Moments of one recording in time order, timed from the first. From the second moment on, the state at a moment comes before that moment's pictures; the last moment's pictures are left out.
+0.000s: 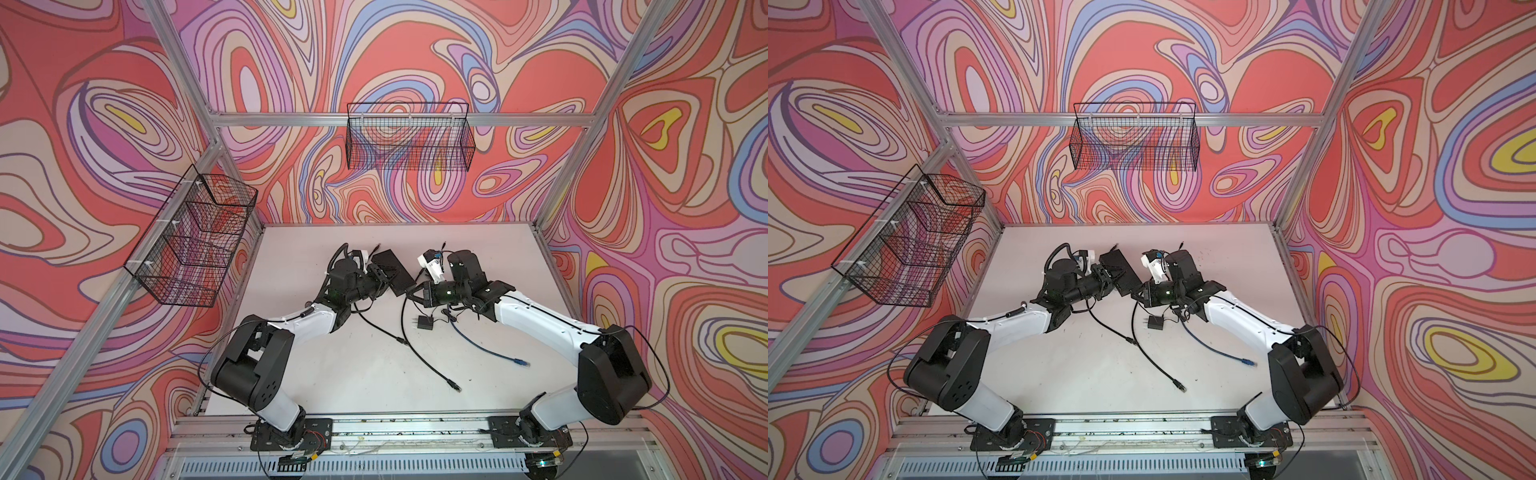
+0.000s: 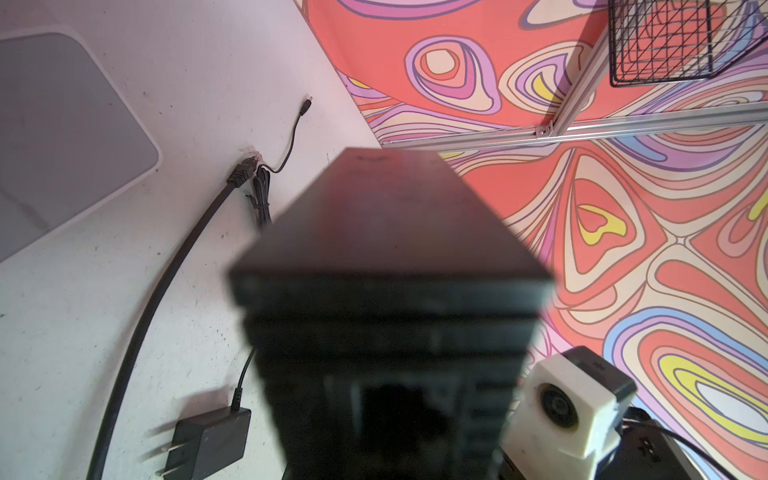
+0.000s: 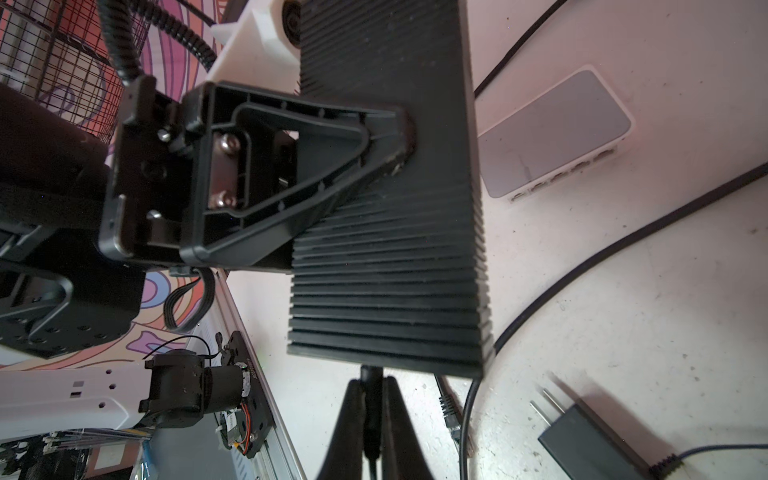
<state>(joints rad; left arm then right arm) -0.45 1.59 0.80 0.57 0.50 -1.33 0.54 1.51 1.05 -0.20 -0.57 0.45</state>
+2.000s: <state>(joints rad) -0.47 1.64 0.91 0.49 0.62 -1.24 0.57 1.38 0.97 -0.22 -0.33 0.52</state>
